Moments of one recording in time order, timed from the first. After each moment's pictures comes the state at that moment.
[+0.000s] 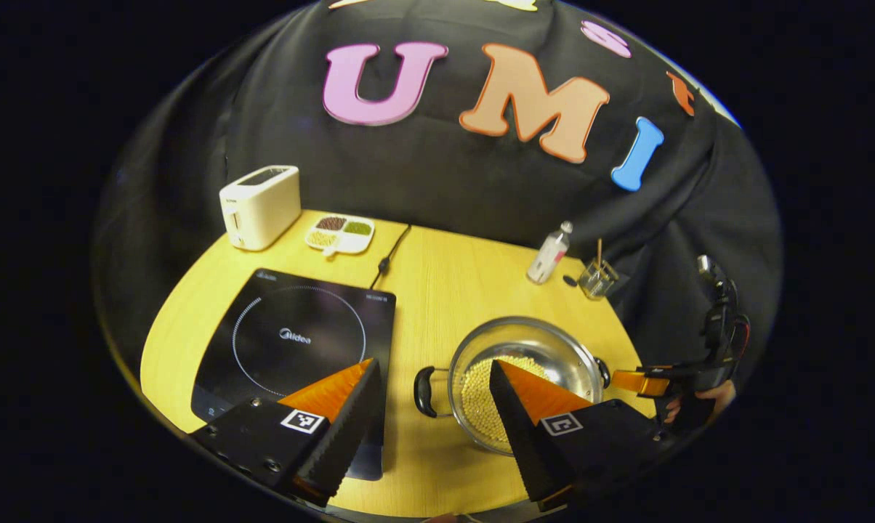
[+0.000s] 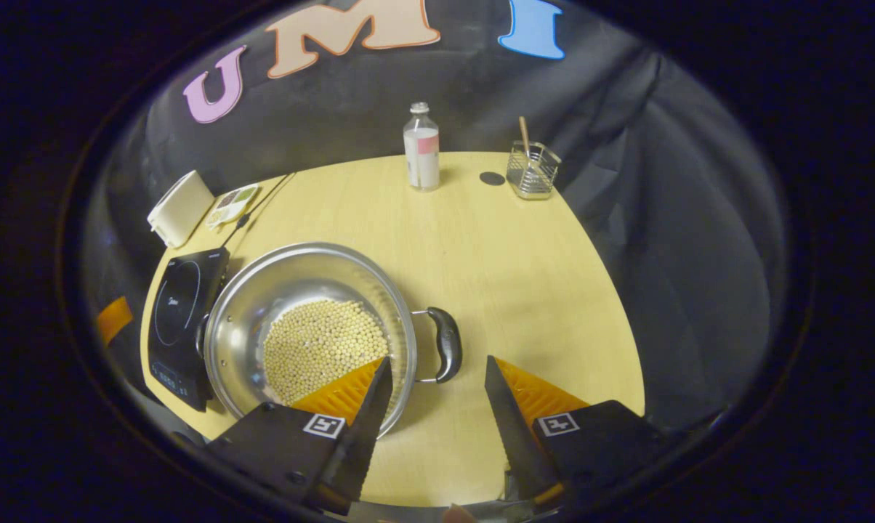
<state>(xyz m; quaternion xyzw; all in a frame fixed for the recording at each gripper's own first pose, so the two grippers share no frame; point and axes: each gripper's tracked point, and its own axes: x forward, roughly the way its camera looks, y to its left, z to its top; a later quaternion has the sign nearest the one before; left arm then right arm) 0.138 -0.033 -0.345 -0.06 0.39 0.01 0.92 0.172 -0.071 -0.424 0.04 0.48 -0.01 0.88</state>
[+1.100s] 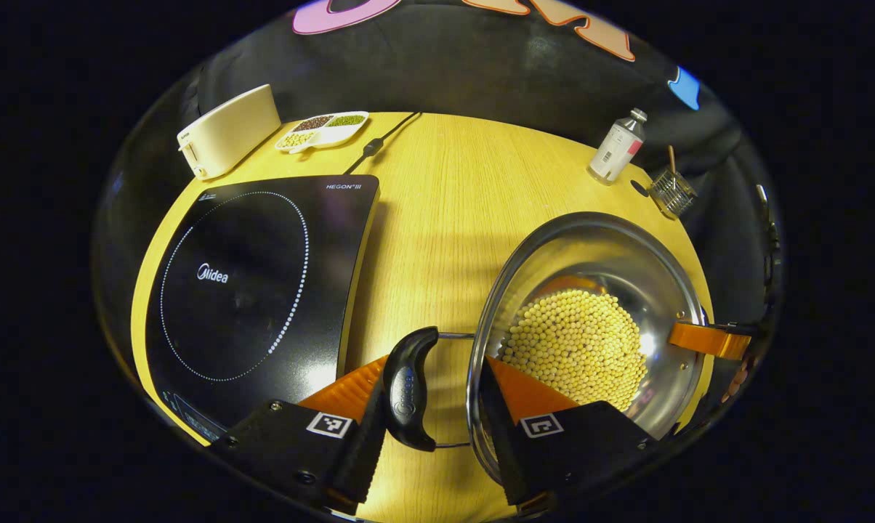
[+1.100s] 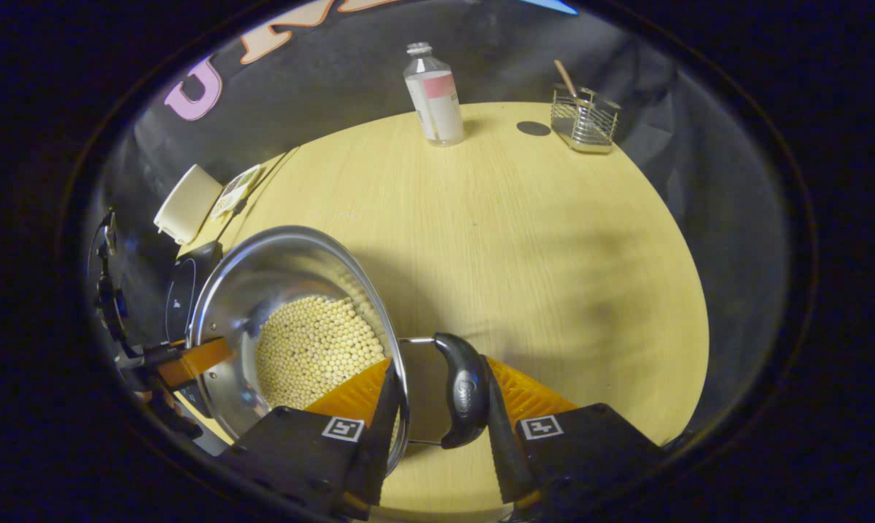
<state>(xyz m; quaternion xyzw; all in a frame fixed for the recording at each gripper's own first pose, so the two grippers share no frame) 0.153 -0.032 -0.495 -0.01 0.54 0.06 0.84 0.210 -0.049 -0.500 0.09 0.54 0.07 0.83</state>
